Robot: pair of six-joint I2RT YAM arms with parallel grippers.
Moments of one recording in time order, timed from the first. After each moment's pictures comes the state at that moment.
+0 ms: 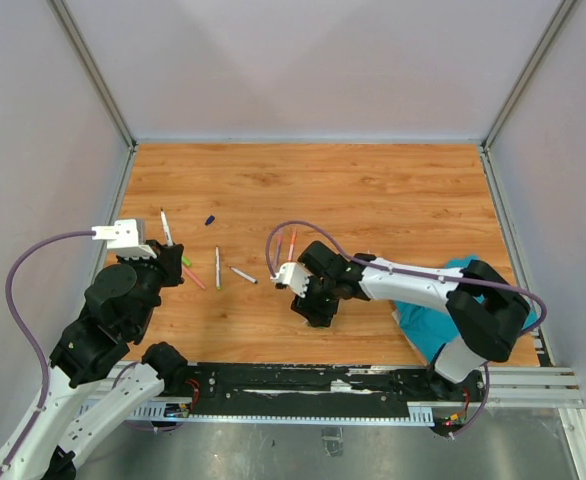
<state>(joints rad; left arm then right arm) -0.62 0.39 0.84 -0.63 -0.54 -0.35 0.96 1.61 0.93 -0.47 -0.28 -0.31</state>
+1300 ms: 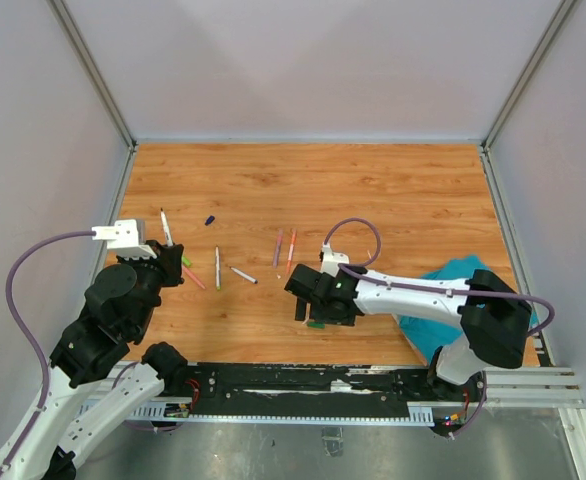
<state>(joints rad) -0.62 0.39 0.83 -0.63 -0.54 -0.35 1.14 1.53 1.01 -0.75 0.34 1.18</state>
